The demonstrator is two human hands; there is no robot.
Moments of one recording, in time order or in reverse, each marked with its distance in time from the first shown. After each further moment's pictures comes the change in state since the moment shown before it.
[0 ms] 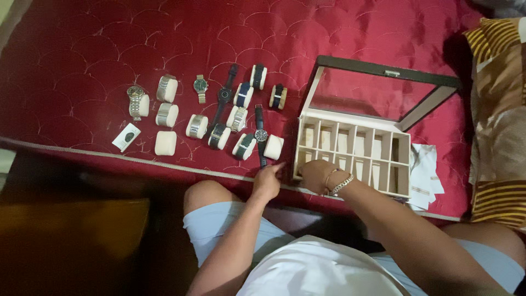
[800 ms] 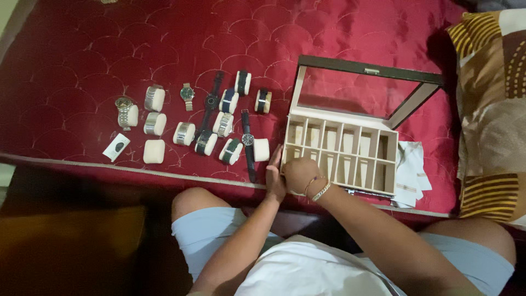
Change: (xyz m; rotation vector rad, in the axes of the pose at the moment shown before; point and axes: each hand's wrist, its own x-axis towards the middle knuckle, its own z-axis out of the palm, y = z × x) left_hand 0.024 0.031 0.060 -0.513 0.381 0.471; right_hand -0.004 -0.005 0.019 0.020 0.535 0.029
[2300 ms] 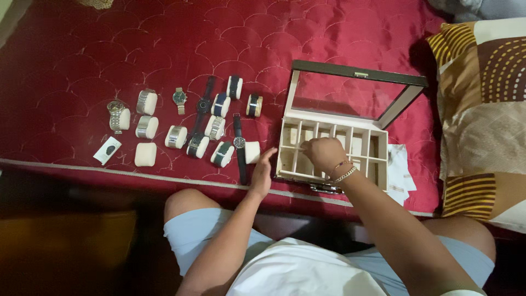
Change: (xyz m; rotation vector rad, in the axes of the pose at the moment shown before) left_hand 0.017 0.016 -0.023 0.020 -0.192 -0.074; right_hand -0.007 0.093 -0.035 -0.046 0.025 0.182
